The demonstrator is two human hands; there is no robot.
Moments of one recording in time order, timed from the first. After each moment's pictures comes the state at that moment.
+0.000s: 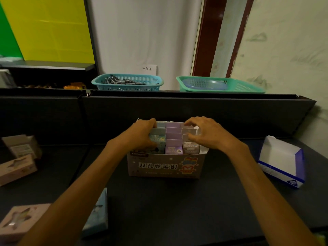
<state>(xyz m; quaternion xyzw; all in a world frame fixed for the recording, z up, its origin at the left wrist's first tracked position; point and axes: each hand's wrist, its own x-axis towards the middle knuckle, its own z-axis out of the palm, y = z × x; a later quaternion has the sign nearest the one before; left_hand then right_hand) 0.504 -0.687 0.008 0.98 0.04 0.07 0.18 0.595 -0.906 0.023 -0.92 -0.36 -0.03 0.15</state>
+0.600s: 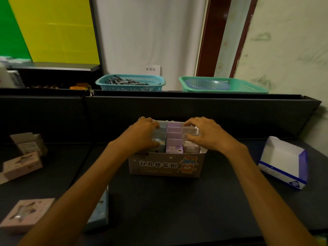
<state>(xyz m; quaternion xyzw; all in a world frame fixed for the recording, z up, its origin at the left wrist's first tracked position) 0.496 -0.699 0.010 0.99 0.04 0.09 0.05 0.583 -0.906 0.026 -0.92 -0.37 -0.03 0.15</state>
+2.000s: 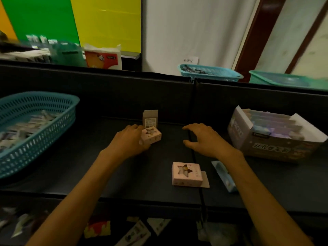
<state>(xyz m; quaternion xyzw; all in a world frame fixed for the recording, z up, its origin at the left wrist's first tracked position) 0.238 -0.410 -0.047 0.96 0.23 0.05 0.12 0.358 -0.622 -0.020 -0.90 -0.41 0.02 0.12</state>
